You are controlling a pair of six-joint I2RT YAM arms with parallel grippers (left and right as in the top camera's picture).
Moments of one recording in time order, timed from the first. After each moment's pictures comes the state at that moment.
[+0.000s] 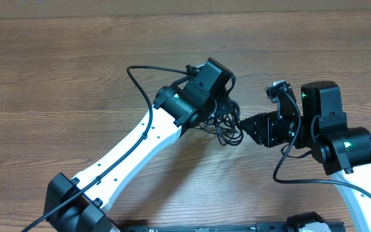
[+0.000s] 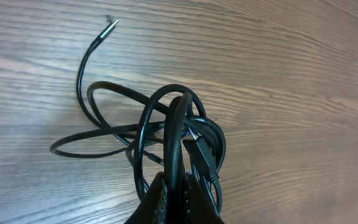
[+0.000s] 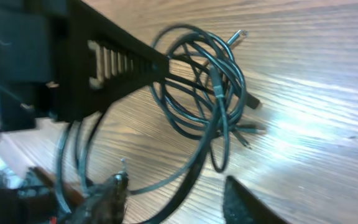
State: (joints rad) left arm -0.73 1.69 1.51 -0.80 0.05 -0.92; right arm 0.19 1.10 1.11 -0.97 -0.49 0.10
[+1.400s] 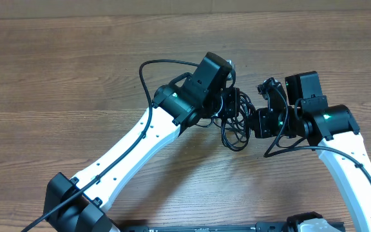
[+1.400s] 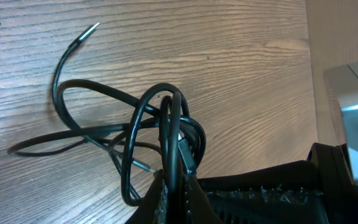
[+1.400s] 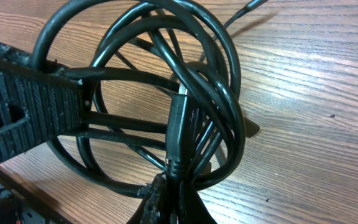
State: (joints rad) left arm -0.72 1.69 1.51 -0.68 0.30 -0.72; right arm 0.19 1.29 1.11 -0.97 -0.42 0.07
